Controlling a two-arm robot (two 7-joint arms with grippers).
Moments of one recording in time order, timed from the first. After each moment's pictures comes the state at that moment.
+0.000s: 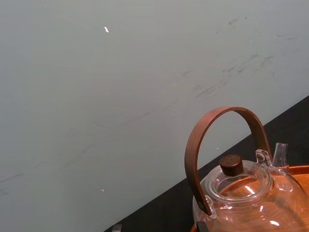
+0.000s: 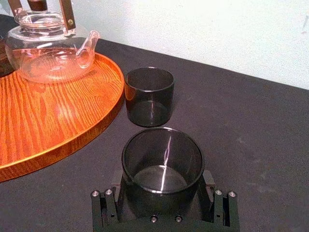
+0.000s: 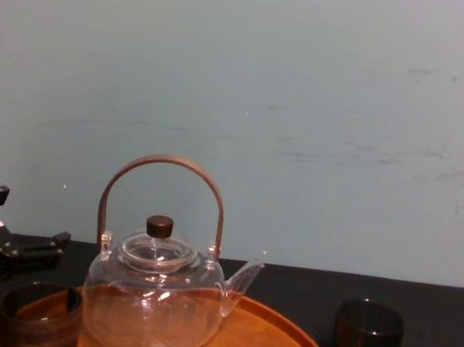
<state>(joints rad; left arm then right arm) -0.20 0.60 0.45 -1.41 -0.25 -0.12 0.03 -0.05 0.44 -0.19 -1.47 0.26 0.05 0.36</state>
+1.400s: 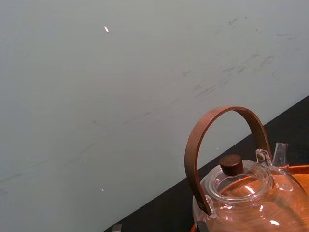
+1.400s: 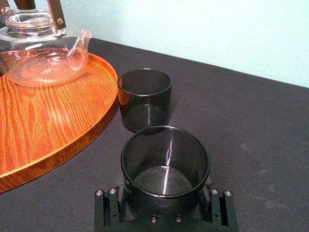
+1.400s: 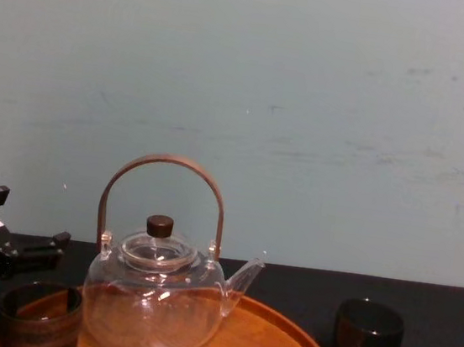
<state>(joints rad) -0.20 0.60 0.45 -1.41 -0.25 -0.12 0.03 0.03 0.41 -0.21 -1.39 0.26 0.05 0.36</state>
